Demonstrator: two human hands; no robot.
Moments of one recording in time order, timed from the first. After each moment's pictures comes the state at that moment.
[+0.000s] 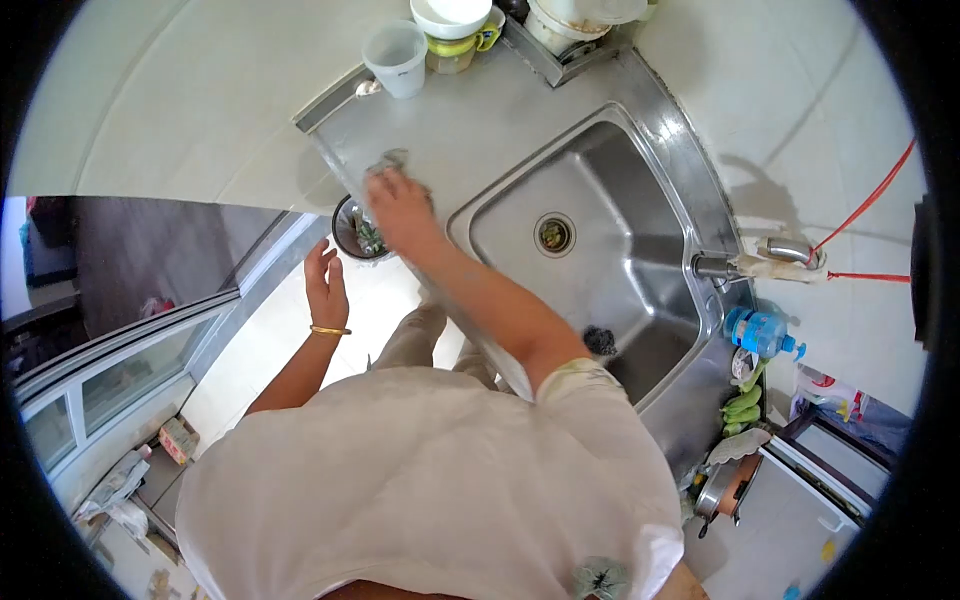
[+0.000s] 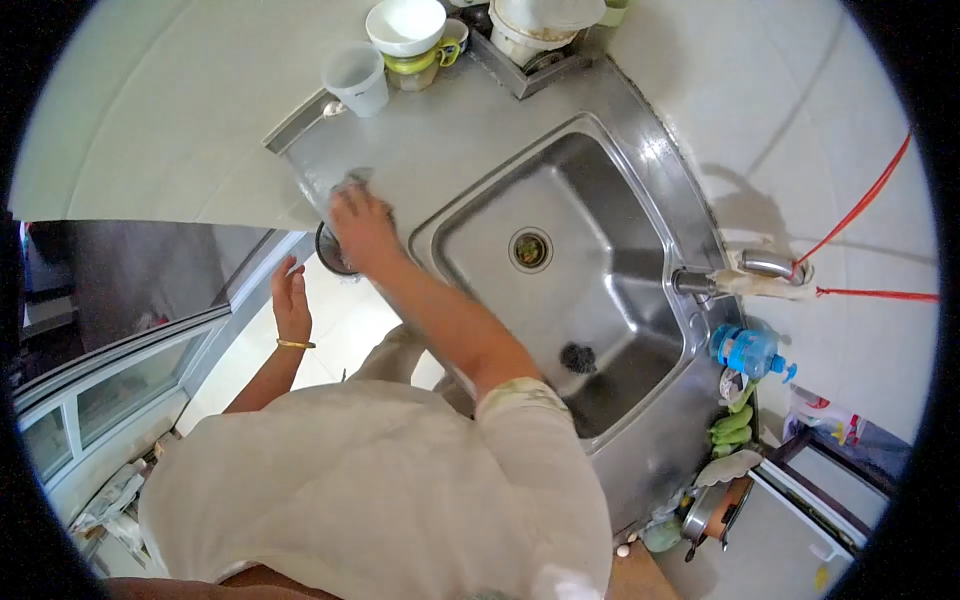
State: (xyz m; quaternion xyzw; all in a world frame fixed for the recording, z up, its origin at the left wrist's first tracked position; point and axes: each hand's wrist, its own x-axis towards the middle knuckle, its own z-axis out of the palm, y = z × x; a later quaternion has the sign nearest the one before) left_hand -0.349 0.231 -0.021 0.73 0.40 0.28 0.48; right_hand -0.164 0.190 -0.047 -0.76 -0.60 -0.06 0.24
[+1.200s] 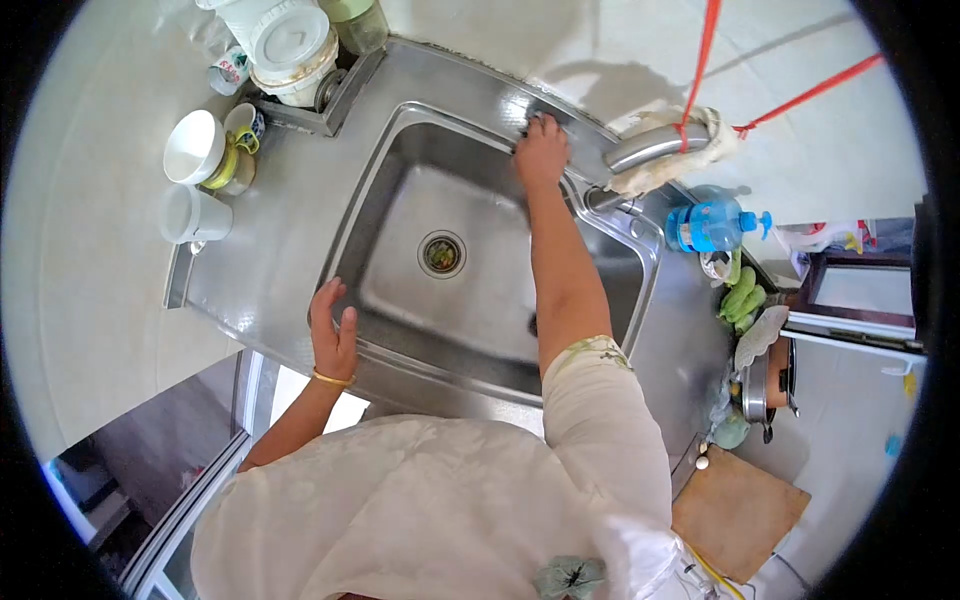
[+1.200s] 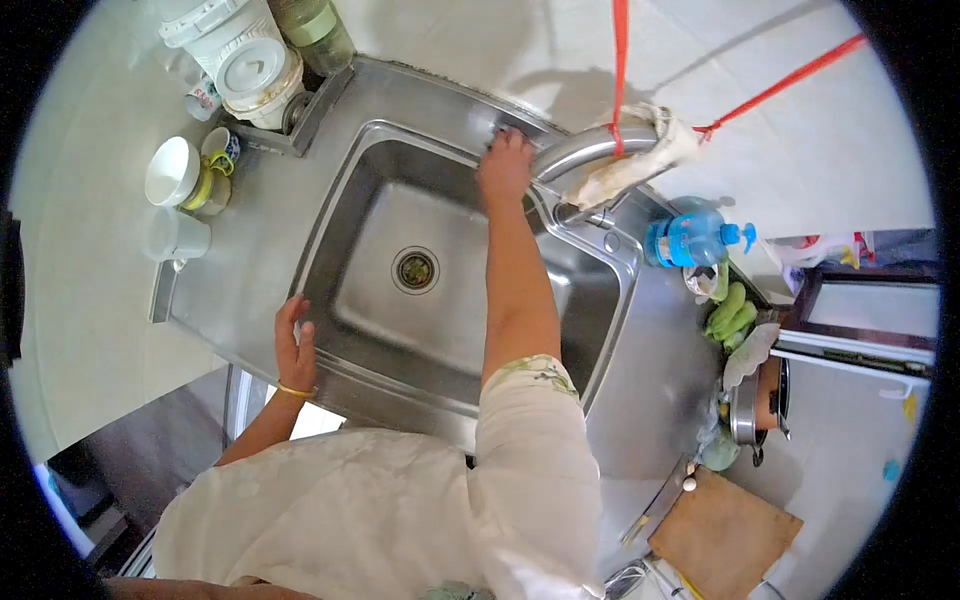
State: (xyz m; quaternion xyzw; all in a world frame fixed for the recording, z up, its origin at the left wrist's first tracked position) left_hand -0.167 0.125 0.001 0.83 0.08 0.16 0.53; right_hand 0.152 -0.145 -0.044 -0.98 -0.02 -0.16 0.09
